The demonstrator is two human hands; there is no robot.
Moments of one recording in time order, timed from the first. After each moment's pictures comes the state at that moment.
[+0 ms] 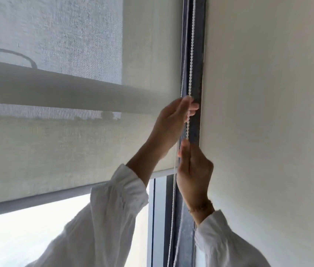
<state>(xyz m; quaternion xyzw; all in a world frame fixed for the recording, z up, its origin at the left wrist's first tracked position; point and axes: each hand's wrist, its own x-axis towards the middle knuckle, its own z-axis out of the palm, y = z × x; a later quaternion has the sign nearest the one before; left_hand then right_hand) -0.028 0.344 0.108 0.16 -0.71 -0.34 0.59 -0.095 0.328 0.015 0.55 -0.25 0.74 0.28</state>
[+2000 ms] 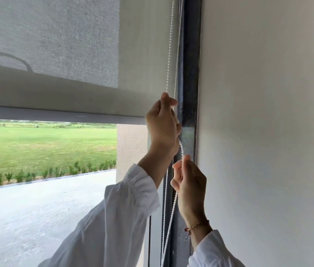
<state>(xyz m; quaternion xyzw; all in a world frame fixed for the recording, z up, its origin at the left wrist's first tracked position) -0.042 0.338 0.112 0.06 -0.48 -0.45 0.75 -0.094 0.323 -0.010 0.48 -0.27 0.80 -0.24</state>
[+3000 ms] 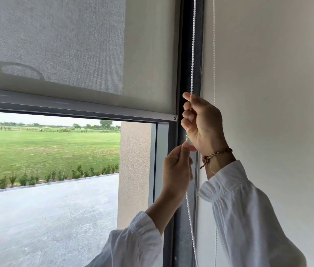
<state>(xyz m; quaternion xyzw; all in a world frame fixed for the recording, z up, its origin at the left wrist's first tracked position) -0.053 0.341 0.034 0.11 -0.60 -0.44 0.66 -0.106 0.353 0.141 0.51 -0.16 0.76 -0.38</state>
